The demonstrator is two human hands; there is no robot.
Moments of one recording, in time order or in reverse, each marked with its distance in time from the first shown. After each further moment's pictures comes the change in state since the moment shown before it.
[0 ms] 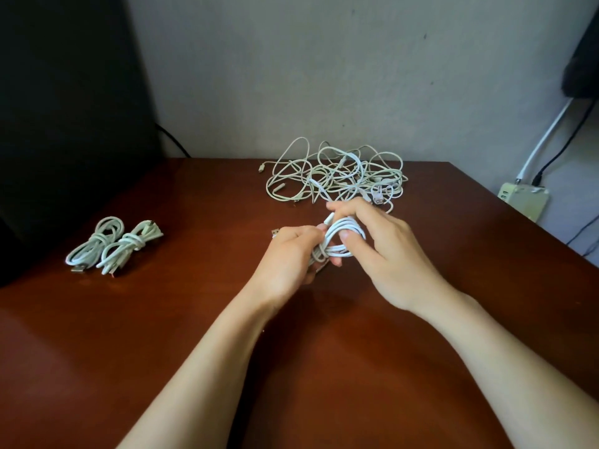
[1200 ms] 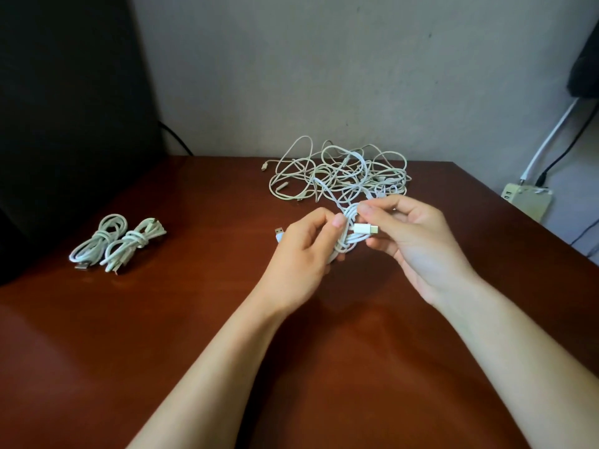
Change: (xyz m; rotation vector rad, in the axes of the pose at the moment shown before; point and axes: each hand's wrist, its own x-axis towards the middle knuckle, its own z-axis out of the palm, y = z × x) left_hand -0.007 0.002 0.007 0.092 0.010 0.241; right_hand 0.007 -0.010 -0.012 0.838 0.239 0.567
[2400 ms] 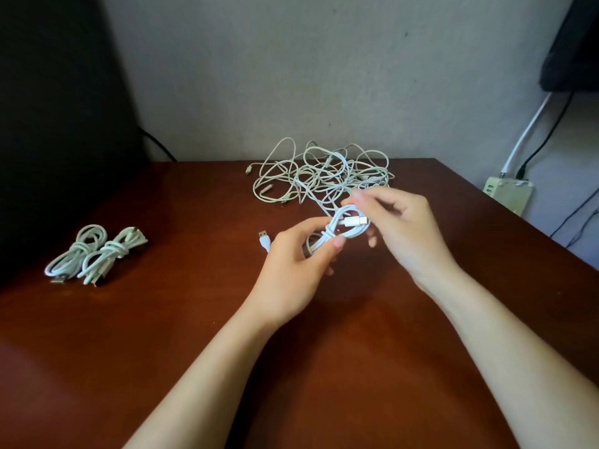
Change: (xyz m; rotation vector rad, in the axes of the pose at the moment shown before) left_hand -0.001 -0.005 0.012 0.040 0.007 -0.019; right_hand 0.011 0.002 -0.018 -0.392 0.025 -0.285
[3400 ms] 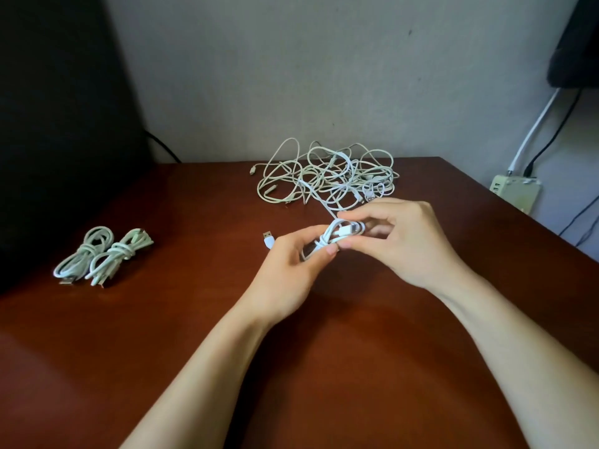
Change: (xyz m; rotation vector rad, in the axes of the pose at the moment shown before) left_hand 0.001 -0.009 -0.012 0.038 -0.126 -0.015; right_hand -0.001 0.012 -0.005 -0.297 -0.136 -0.225
